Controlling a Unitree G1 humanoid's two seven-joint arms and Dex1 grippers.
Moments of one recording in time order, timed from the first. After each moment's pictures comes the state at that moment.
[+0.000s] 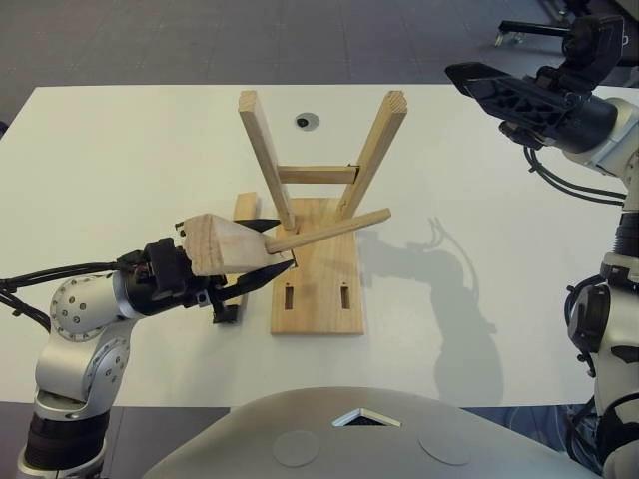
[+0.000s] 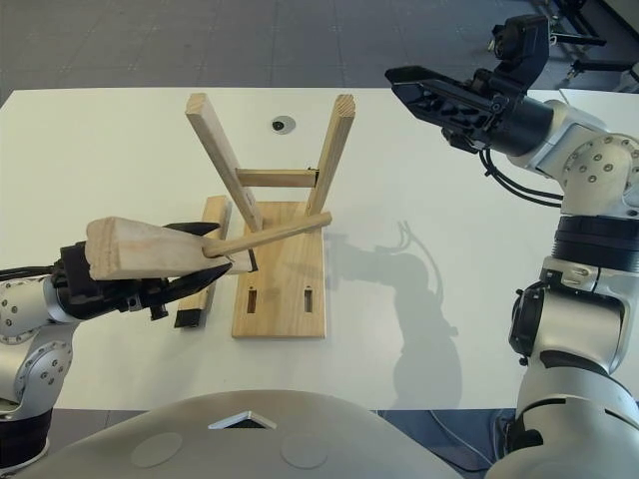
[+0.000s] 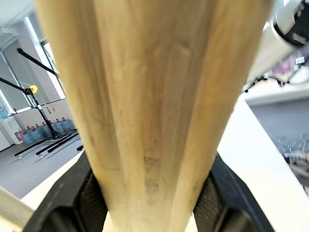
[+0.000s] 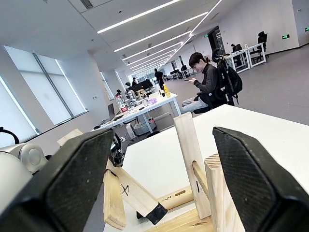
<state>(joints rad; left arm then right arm) 0.26 0.59 0.09 -0.62 -0.54 -0.01 -1.05 -0.68 -0.74 -0.20 0.22 0.98 0.98 1.25</state>
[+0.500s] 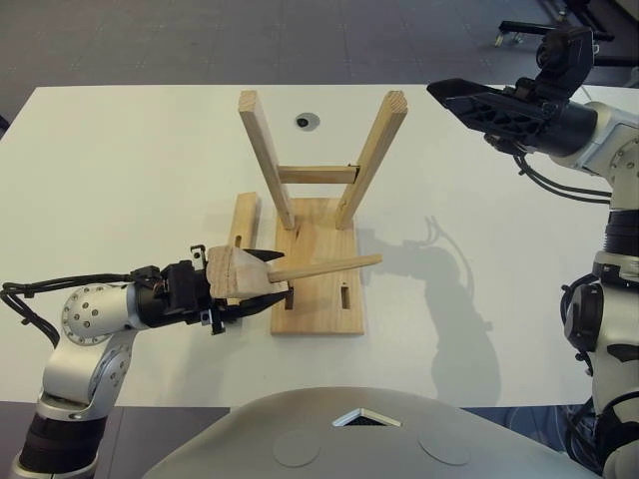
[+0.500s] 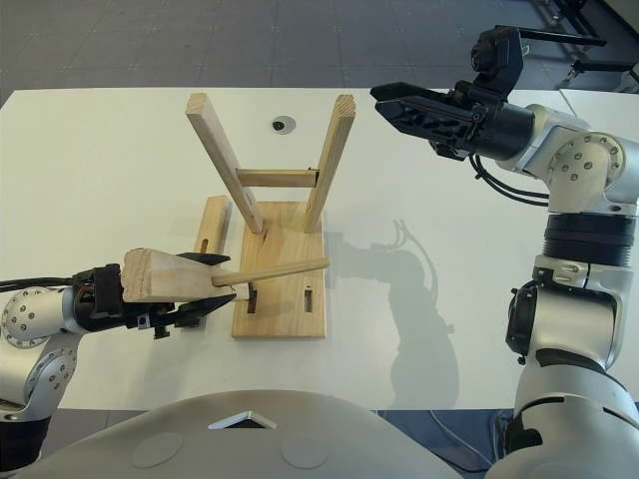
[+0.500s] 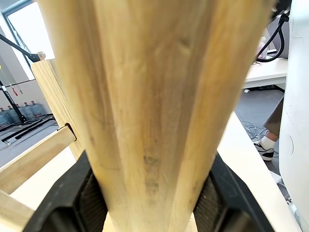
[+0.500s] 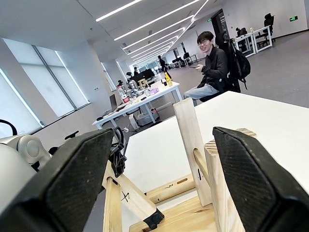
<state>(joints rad) 0.32 0.61 0.01 -0.54 -0.54 -0.06 -1.13 -0.68 -0.72 -0.15 0.24 0.91 0.98 1.29</state>
